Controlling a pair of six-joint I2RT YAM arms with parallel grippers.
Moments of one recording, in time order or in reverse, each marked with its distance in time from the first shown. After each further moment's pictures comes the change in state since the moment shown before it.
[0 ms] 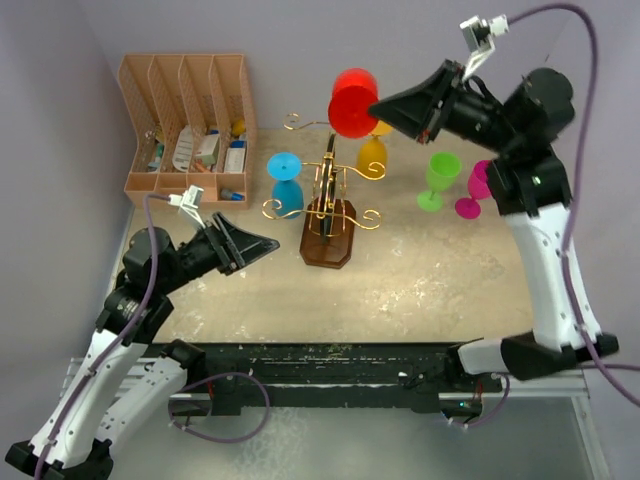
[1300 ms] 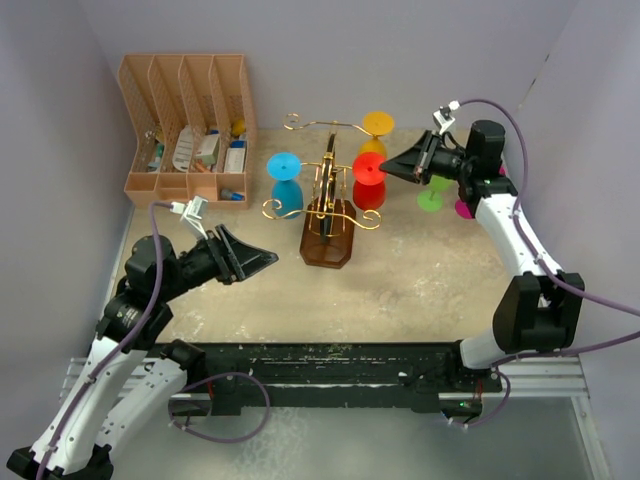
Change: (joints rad) left arm 0.000 -0.046 -0.037 -0.051 0.010 0.107; right arm -0.207 0.071 -0.634 0.146 -0.132 0.149
